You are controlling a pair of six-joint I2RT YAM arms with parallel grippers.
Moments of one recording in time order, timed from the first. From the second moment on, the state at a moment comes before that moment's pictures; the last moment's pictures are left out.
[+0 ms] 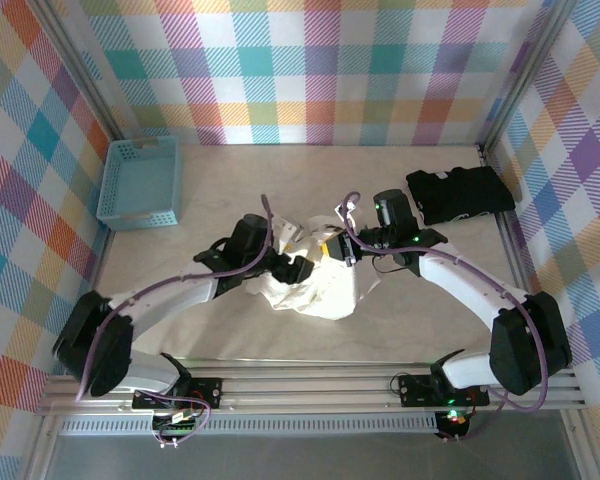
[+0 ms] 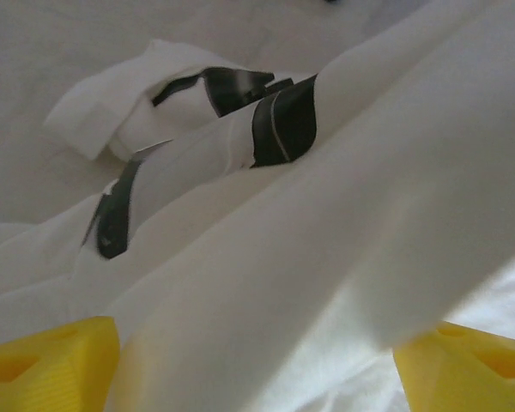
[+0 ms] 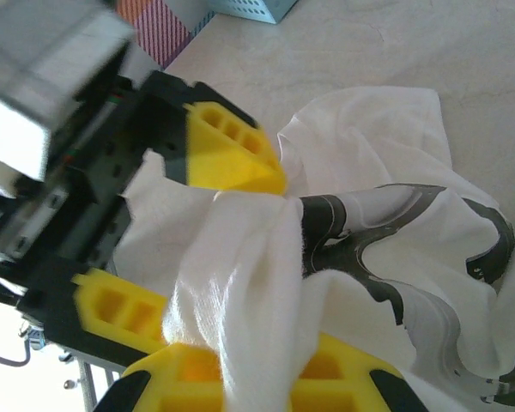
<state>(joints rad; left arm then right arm) -0.67 1.40 0.85 -0.11 0.25 -0.09 0.48 1.36 0.93 -0.25 -0.71 0.12</state>
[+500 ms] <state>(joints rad) -0.67 1.32 0.95 -0.16 0.32 -0.18 0.48 1.32 0.94 -0.53 0.01 0.15</state>
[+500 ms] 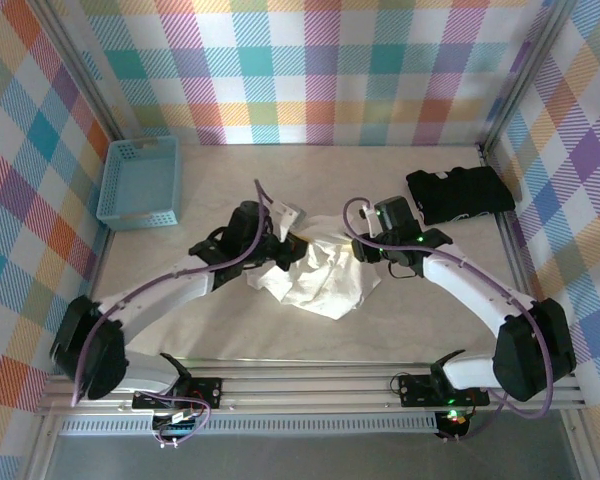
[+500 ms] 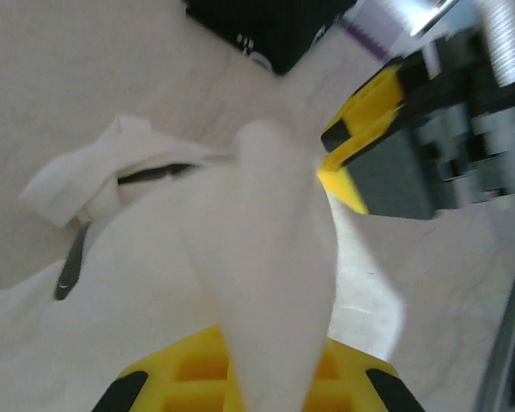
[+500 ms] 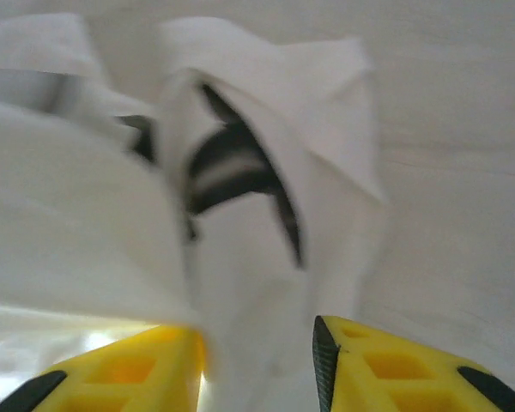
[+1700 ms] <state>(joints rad) -0.66 1.22 1.05 -0.38 0.23 -0.32 0.88 1.30 0.84 -0.10 0.06 0.19</state>
